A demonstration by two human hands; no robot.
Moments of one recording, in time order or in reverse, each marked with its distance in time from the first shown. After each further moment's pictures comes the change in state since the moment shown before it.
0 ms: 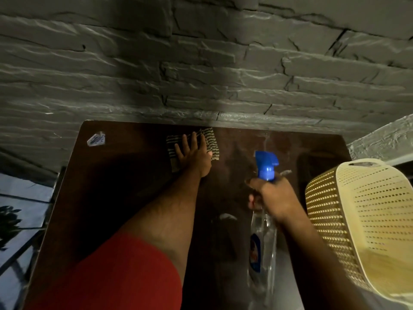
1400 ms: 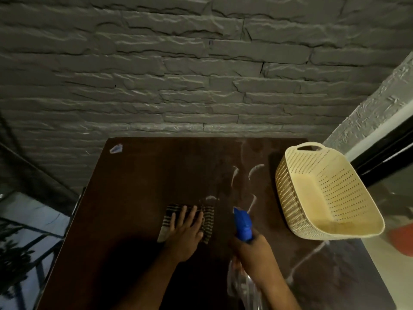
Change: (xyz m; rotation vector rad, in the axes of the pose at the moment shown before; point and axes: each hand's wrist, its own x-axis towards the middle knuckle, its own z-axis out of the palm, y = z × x) left_hand -0.255 -0.052 0.104 0.192 -0.001 0.314; right_hand -0.152 0.147 -0.047 -0.168 -0.046 -0.087
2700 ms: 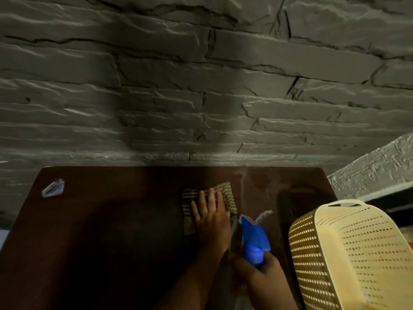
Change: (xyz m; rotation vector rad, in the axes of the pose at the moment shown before) left_hand 0.240 0.076 -0.068 -0.210 0.291 -0.201; right_hand 0.173 -0.082 -0.012 0.256 0.060 0.073
